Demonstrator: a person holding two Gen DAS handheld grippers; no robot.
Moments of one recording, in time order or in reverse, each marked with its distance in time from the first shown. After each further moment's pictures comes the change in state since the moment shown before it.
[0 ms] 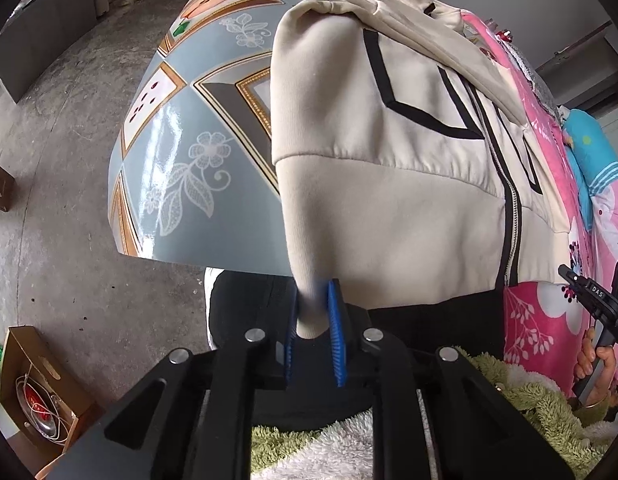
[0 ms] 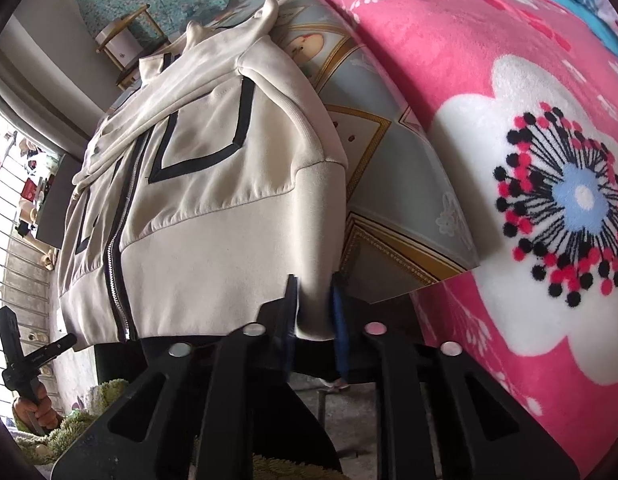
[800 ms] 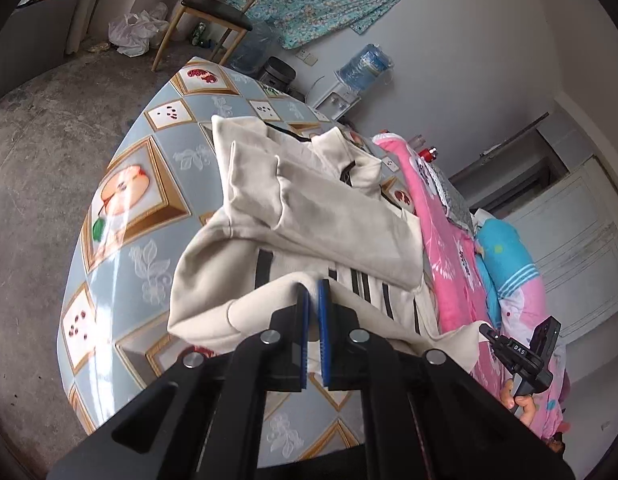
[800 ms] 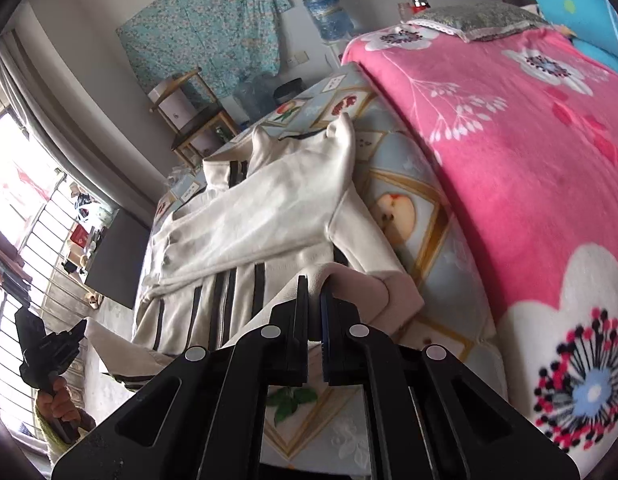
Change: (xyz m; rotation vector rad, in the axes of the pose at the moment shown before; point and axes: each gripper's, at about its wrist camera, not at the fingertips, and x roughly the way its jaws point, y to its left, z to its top) left arm -0.071 -0.009 0.150 -0.104 -0.332 -0.343; right arm -0.034 0.045 0.136 -0.018 -0.224 0.217
